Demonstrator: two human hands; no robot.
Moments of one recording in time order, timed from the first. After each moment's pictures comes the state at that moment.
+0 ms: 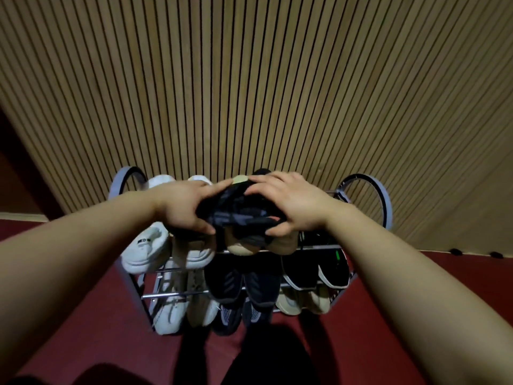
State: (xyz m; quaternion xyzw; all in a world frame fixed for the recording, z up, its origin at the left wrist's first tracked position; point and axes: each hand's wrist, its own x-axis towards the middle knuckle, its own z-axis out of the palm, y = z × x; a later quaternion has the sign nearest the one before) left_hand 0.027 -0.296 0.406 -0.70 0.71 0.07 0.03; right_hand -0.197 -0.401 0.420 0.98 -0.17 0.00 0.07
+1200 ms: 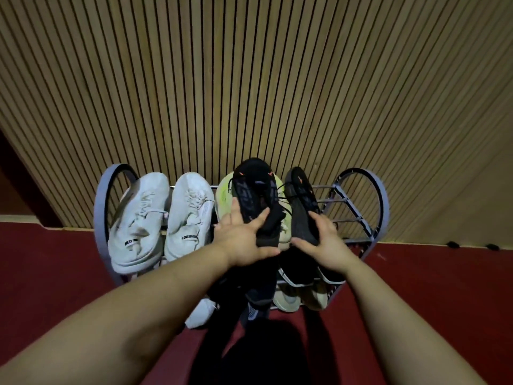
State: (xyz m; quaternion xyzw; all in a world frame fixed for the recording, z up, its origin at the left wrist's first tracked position) left_hand -0.083 -0.321 0.335 -0.77 0.61 0.19 -0.06; right_hand -0.272 -0.409 0.312 0.80 -0.51 0.13 -0.30
